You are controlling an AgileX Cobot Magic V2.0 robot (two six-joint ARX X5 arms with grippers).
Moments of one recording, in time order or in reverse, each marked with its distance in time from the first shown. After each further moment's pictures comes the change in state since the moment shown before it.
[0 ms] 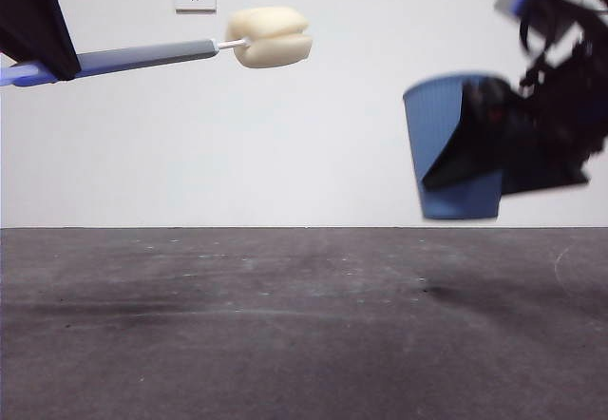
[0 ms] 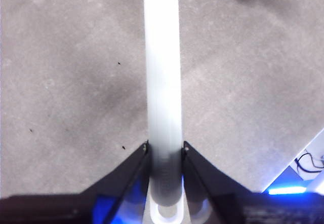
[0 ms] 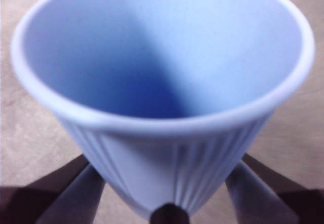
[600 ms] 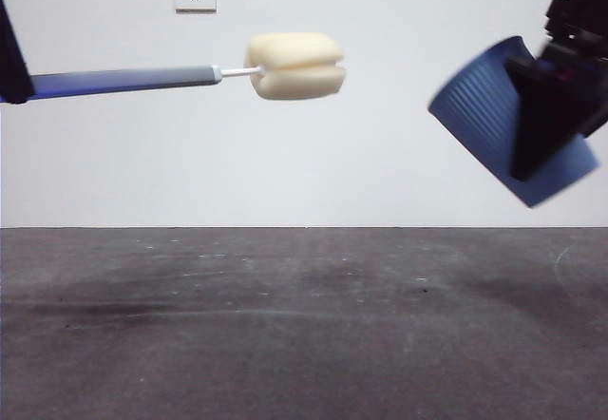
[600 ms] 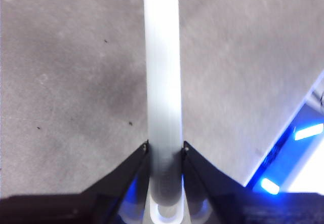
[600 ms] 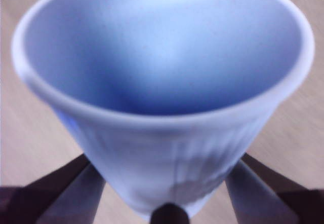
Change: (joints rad) left arm 0.000 0.000 0.000 -0.122 -0.002 0.270; right arm 0.098 -0.037 0.306 -0.709 0.409 -0.327
